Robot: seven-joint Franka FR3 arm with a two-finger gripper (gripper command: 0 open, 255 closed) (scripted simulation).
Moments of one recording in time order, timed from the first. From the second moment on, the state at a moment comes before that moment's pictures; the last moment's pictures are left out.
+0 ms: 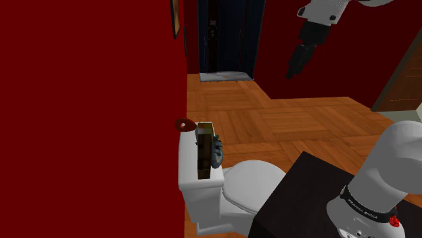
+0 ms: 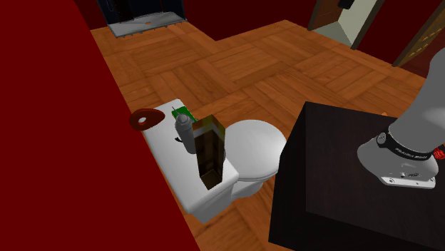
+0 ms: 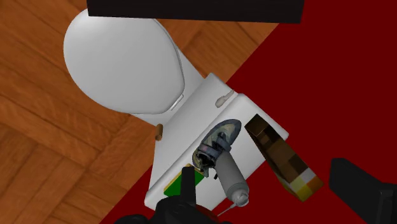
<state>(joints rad) -0.01 -0.80 -0.06 -2.36 0.04 1.71 -0.12</state>
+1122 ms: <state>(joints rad) 0.04 -0.31 -0.13 -2.34 0.12 2.09 -0.26</state>
